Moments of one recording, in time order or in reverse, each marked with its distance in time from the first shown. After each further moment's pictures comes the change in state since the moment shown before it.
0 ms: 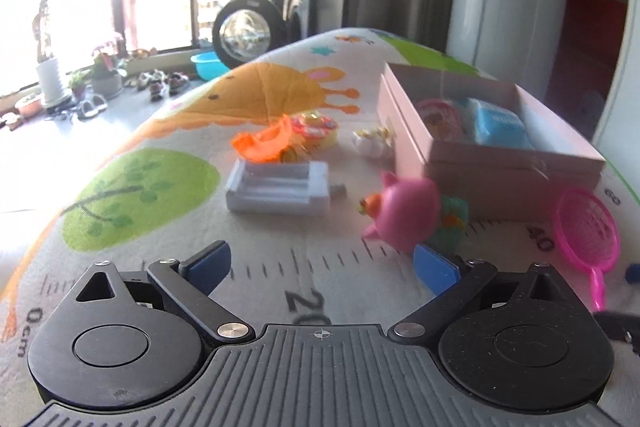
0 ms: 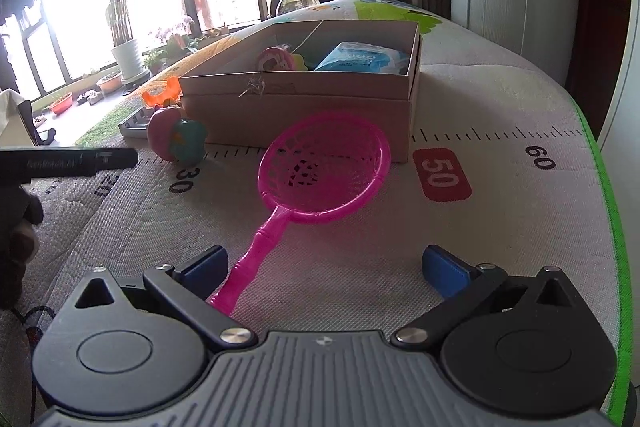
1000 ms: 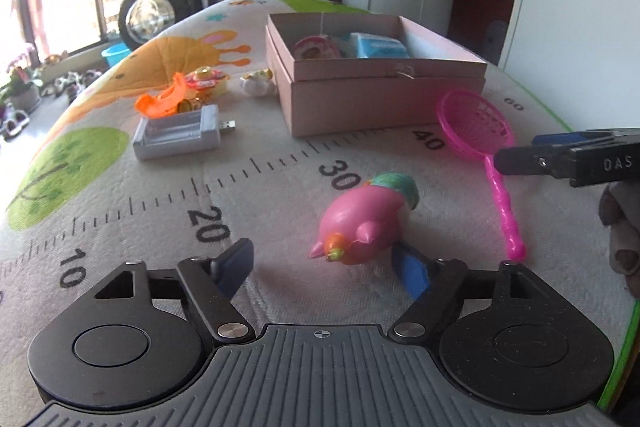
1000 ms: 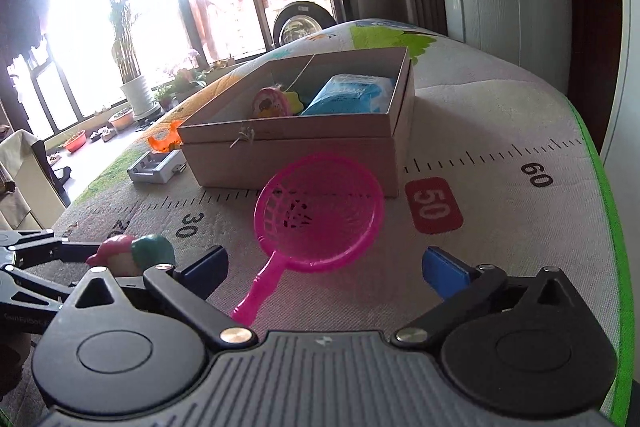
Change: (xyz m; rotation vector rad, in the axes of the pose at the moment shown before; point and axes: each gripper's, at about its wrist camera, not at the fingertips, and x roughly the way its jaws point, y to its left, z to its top) left arm -0.037 -0.031 -0.038 0.198 0.119 -0.233; right arm -0.008 -0.018 0.010 0.075 -0.065 0.066
